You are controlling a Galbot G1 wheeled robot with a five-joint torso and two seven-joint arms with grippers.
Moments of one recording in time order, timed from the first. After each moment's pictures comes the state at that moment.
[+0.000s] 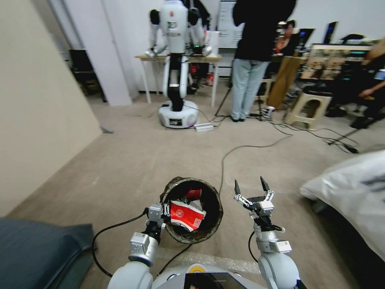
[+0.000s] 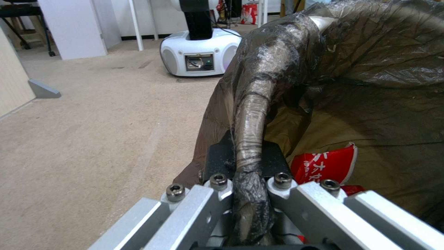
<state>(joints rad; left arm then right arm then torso) 1.83 -1.43 -0.34 -2.37 0.04 0.18 -0.04 -1.72 1.43 0.55 2.14 0.02 0.47 -0.03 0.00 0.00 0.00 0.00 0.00</state>
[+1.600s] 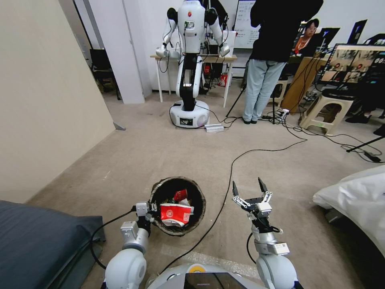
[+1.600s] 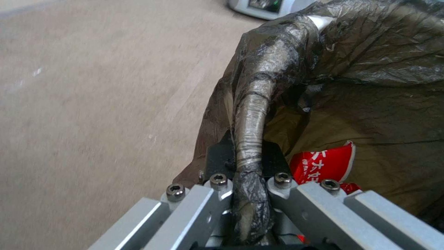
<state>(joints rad) 1.67 -1.43 -0.52 -2.18 -0.35 0.35 -0.20 -1.73 1.45 0.53 2.14 0.00 0.50 -0.04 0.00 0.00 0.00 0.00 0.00</state>
